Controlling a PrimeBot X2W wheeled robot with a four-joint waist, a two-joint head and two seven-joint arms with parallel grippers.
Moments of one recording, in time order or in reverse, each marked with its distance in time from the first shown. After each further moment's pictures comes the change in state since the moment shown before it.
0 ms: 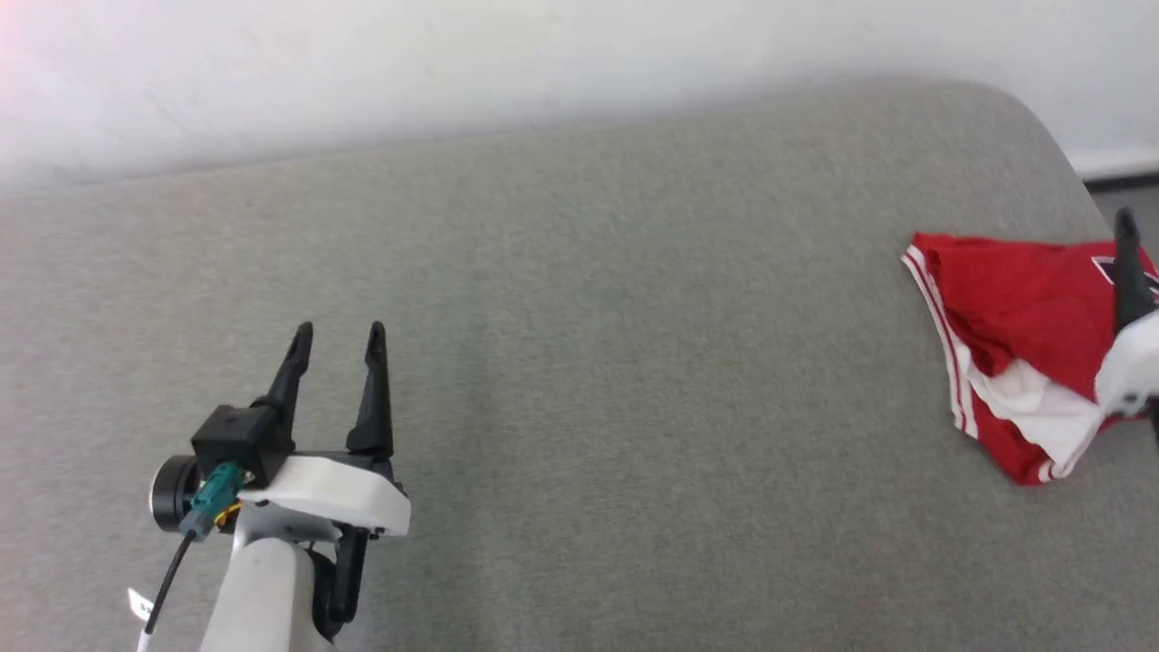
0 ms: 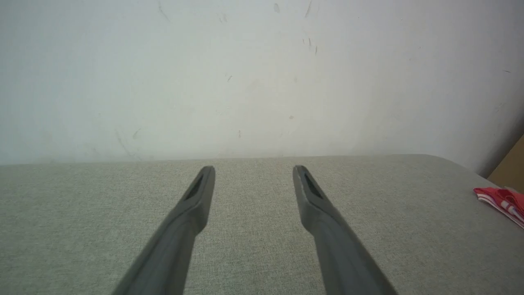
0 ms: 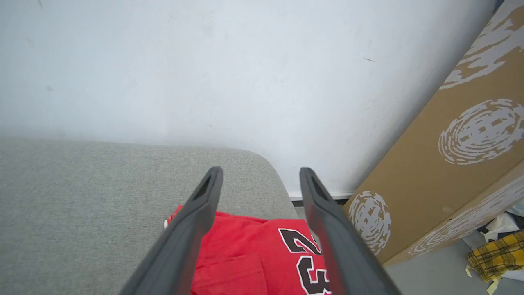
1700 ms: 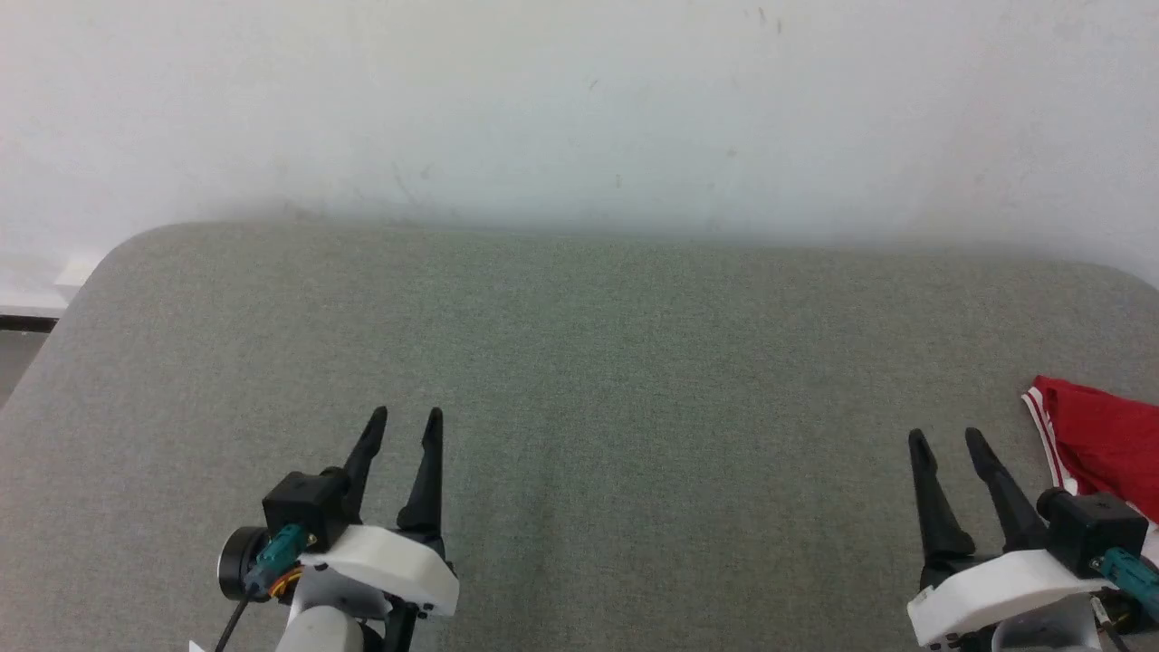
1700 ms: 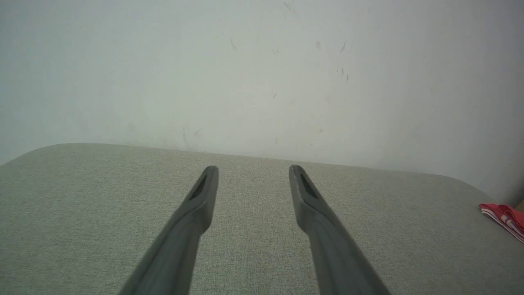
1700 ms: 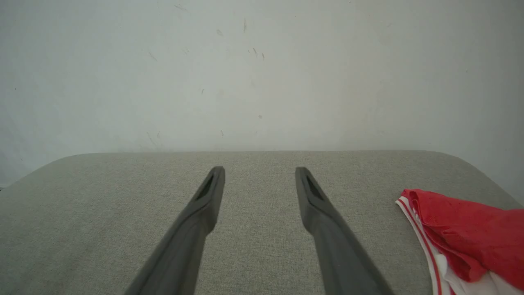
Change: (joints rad) left arm 0.102 -0.017 -0.106 0.048 -0.052 0.010 0.001; right arm 0.470 0.213 0.193 -0.201 0.230 0.000 -0.202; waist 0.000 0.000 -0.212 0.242
